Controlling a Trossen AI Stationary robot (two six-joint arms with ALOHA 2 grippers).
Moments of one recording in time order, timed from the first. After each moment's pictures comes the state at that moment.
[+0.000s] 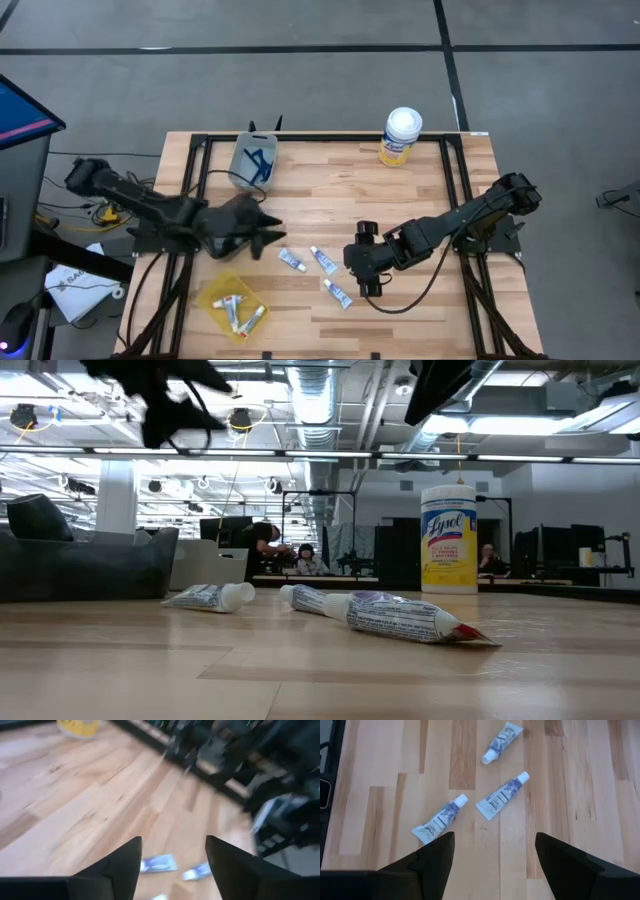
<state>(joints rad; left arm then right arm) -0.34 0.99 0.62 -0.06 -0.45 -0.70 0.43 1.67 1.43 -0.84 0.26 0.32</state>
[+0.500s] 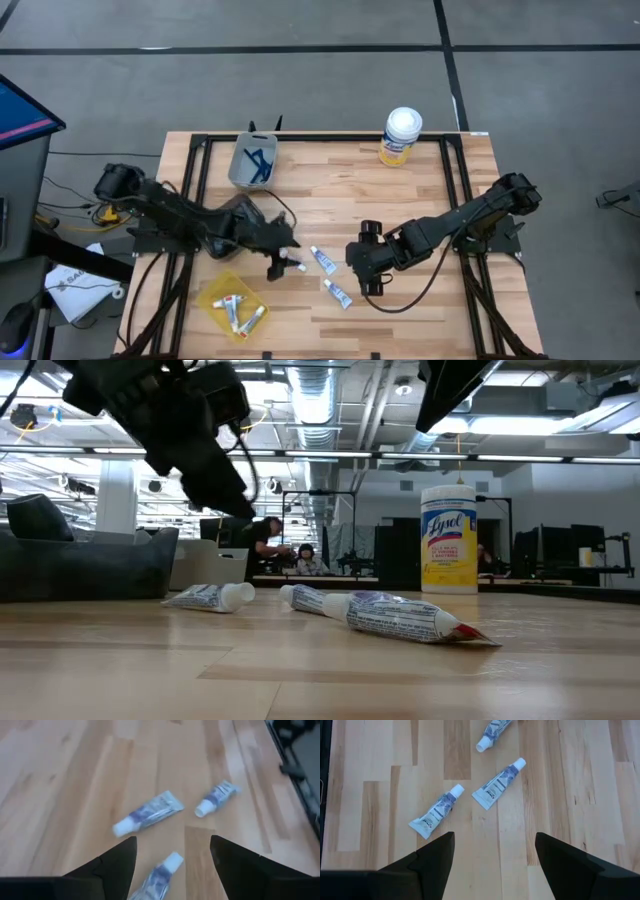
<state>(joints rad) -0.25 1.42 0.65 0.10 -0.10 -0.37 0.43 1.67 1.43 -0.89 0.26 0.38</state>
